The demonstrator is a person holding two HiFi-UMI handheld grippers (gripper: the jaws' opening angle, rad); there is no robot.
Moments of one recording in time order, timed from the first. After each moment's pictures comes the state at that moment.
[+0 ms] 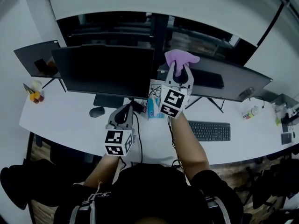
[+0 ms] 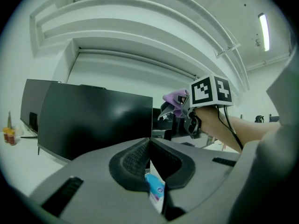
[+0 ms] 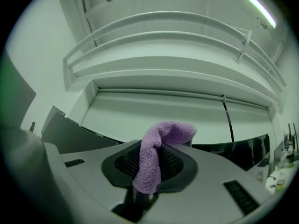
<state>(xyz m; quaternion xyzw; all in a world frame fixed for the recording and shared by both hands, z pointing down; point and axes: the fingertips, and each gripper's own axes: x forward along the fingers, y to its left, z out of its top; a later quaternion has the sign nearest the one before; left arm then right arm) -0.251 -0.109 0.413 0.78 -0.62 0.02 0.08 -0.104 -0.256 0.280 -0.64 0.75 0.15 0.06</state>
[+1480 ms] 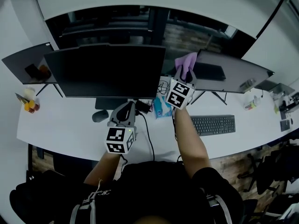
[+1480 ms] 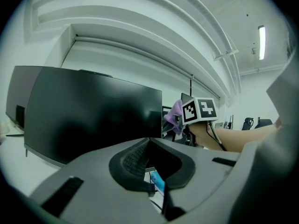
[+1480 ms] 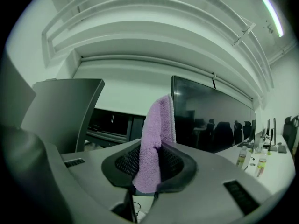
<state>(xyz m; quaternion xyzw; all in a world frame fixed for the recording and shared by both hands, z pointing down) -0.308 -0.149 0.436 0.82 -0.57 0.03 0.10 -0.104 -0.329 0.392 -0.72 0.69 0.03 -0.04</state>
